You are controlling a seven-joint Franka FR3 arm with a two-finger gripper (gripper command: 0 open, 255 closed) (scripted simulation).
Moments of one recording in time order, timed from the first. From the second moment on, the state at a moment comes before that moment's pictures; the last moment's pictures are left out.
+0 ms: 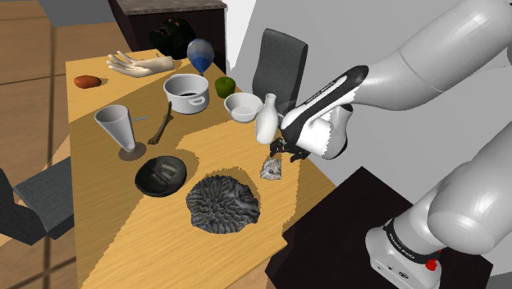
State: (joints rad) arm 0.03 0.09 0.29 -2.66 1.20 3.11 -0.22
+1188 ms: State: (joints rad) arm -0.02 0.22 0.36 -2.56 1.48 3.17 -0.50
